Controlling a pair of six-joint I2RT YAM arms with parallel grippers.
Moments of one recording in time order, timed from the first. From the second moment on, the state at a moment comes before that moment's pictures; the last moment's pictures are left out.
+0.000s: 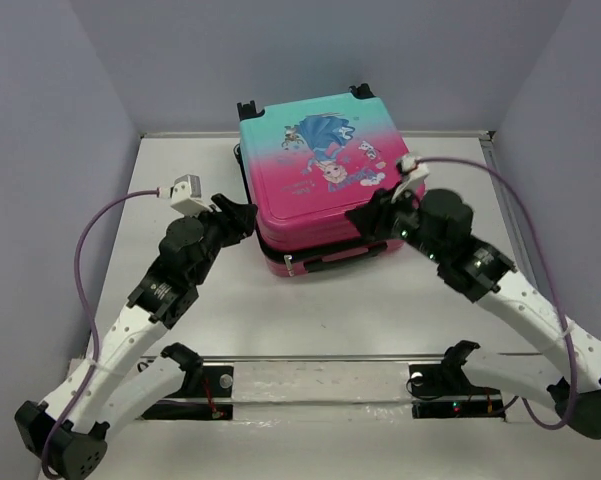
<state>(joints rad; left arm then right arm) -0.57 0.76 0.76 -0.12 -0.27 -0.69 0.60 1.04 1.12 -0.27 0.03 0.35</state>
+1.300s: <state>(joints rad) -0.44 0.75 0.70 -0.17 -0.11 -0.65 0.81 1.29 0.36 0.43 0.50 1.40</state>
